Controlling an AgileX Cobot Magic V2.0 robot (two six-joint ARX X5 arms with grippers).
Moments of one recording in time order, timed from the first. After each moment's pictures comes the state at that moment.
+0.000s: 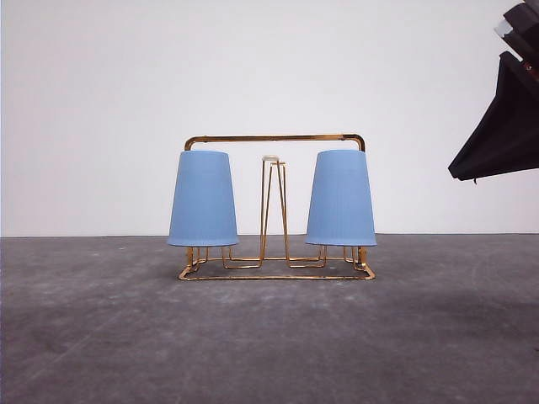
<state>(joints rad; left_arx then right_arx) -0.11 0.00 0.03 -0.11 -0.03 0.00 0.37 0.79 0.42 -0.17 -0.34 0.14</state>
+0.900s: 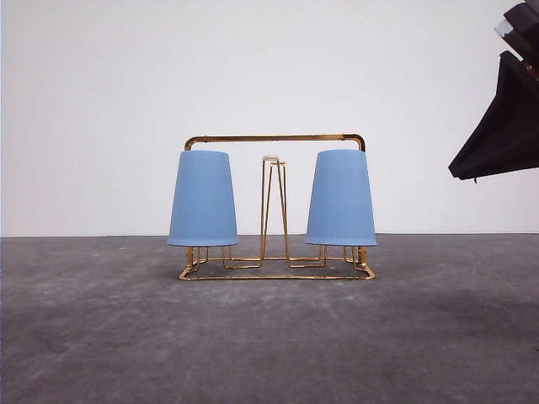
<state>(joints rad) -0.11 0.00 0.03 -0.12 -0.03 -0.02 0.37 0.77 0.42 -0.17 -0.31 0.10</state>
